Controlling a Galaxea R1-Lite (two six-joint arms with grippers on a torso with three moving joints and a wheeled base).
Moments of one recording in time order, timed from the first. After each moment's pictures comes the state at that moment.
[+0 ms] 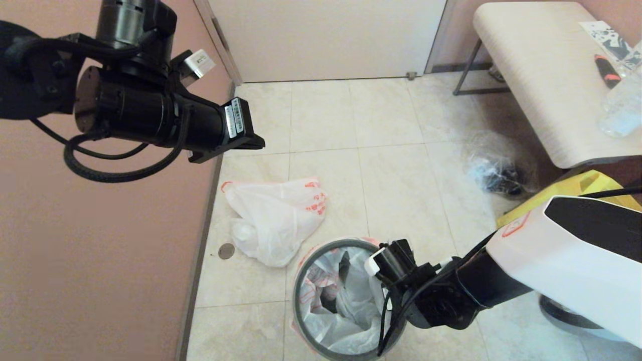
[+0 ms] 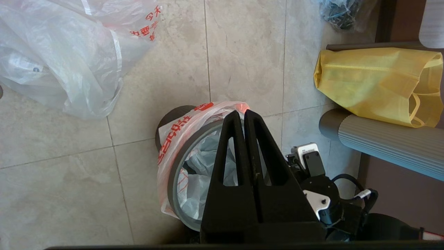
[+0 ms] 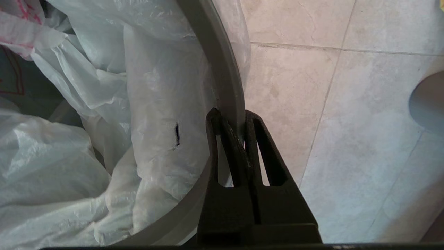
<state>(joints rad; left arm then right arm) -0.41 1.69 -1.68 0.47 -0.07 -0.40 0.72 2.24 -1.13 -0.12 -0.61 0.41</state>
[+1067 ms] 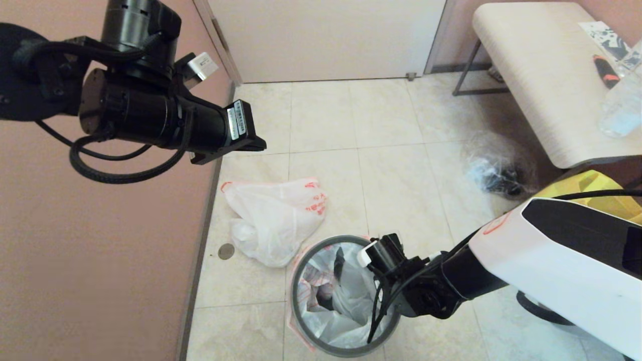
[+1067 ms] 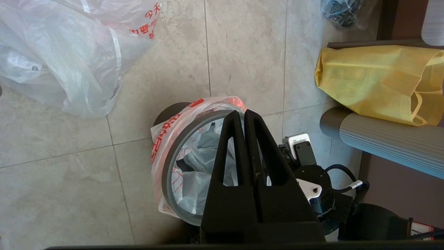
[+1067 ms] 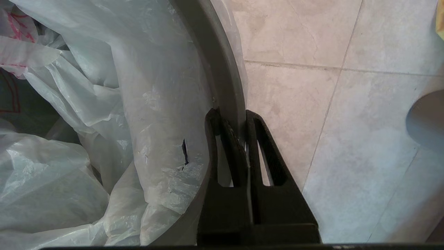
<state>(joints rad) -0.41 1.70 -1.68 0.47 -0.07 -0.39 0.71 2.31 -1.25 -0.13 -0.61 0.35</state>
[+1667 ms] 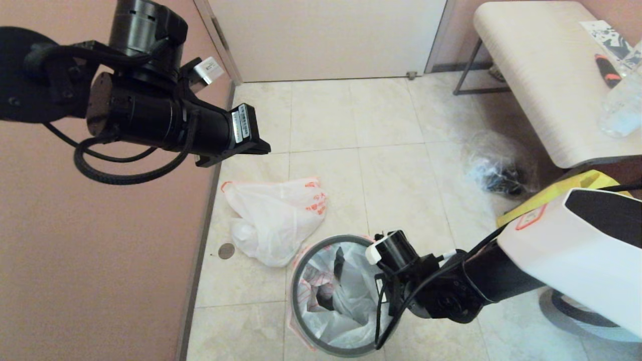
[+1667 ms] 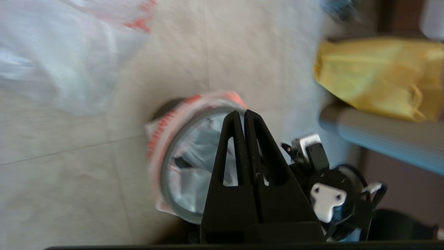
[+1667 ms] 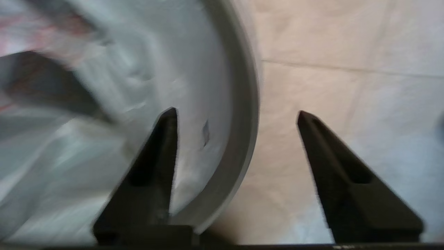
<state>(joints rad) -0.41 1.71 -1.68 0.48 -0.11 -0.39 0.72 2.18 -1.14 -0.17 -0.50 0.37</state>
